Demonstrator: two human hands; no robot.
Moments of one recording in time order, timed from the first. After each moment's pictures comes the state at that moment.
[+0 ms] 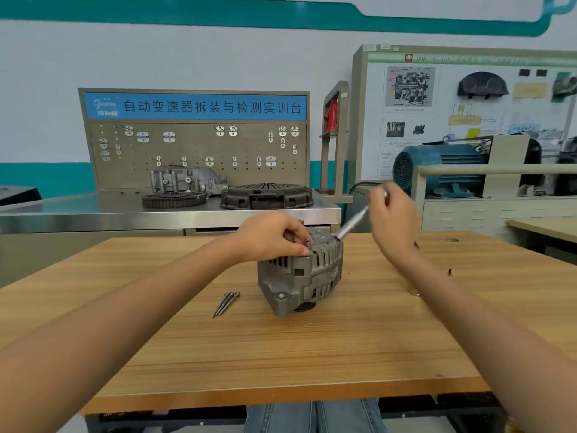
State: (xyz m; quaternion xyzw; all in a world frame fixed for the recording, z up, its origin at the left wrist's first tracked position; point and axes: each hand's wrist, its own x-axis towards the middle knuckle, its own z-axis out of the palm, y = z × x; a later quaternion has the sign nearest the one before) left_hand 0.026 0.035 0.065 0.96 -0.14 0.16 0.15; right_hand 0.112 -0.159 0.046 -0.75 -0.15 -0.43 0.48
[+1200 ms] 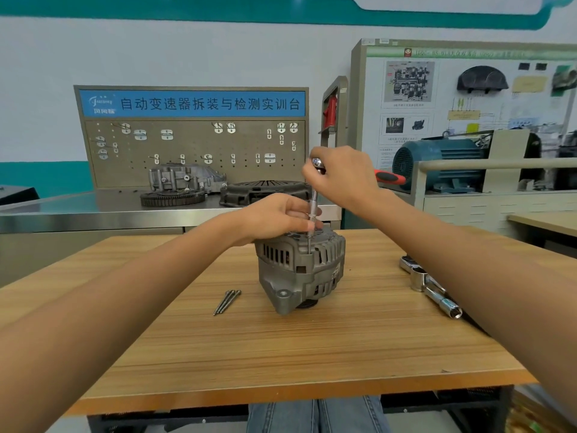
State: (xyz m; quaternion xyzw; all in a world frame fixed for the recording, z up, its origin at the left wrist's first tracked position) left_hand 0.030 0.035 0.085 0.90 -0.17 0.03 0.40; right_hand 0.094 -0.107 0.113 -0.80 -0.32 -0.48 0.15
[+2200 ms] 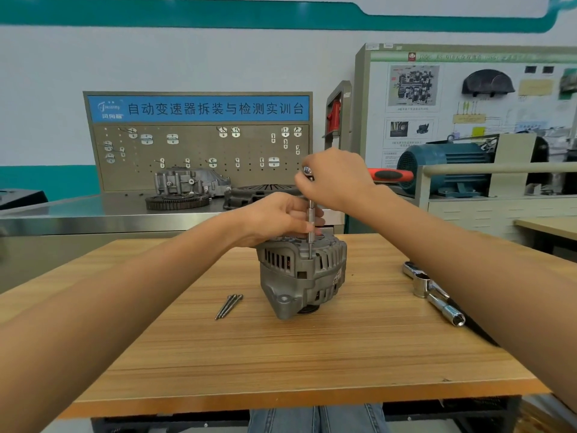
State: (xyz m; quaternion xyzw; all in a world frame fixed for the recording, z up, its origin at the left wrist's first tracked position) left_hand 0.029 0.029 0.089 0.85 -0.16 0.02 0.50; right_hand 0.083 -0.098 0.125 -0.83 -0.33 -0.44 0.05
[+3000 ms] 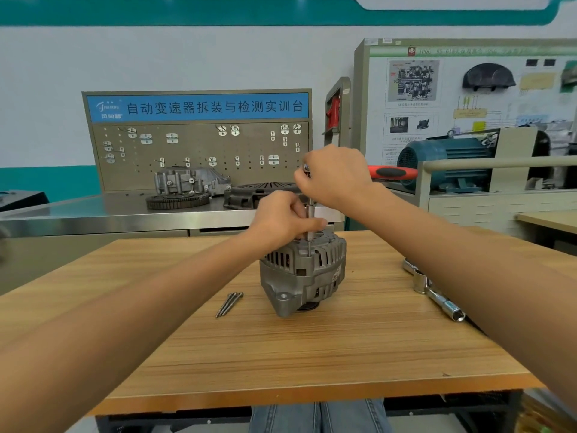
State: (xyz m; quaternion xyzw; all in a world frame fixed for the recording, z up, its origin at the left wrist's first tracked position) left_hand 0.034 0.012 0.076 0.89 -0.06 0.25 0.37; right_hand 0.080 -0.097 0.126 -0.84 -0.29 -0.45 0.03
